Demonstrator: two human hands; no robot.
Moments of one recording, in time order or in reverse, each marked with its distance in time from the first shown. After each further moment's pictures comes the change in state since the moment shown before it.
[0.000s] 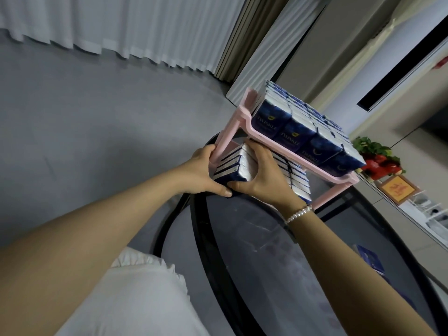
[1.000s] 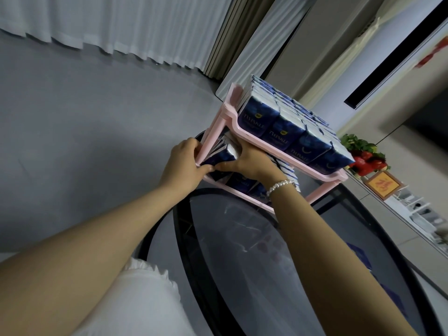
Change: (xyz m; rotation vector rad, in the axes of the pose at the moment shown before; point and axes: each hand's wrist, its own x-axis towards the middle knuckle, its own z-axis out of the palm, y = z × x) left_hand 0.019 0.002 0.028 0.030 0.515 0.090; right_hand 0.046 0.023 -0.004 0.066 -0.158 0.139
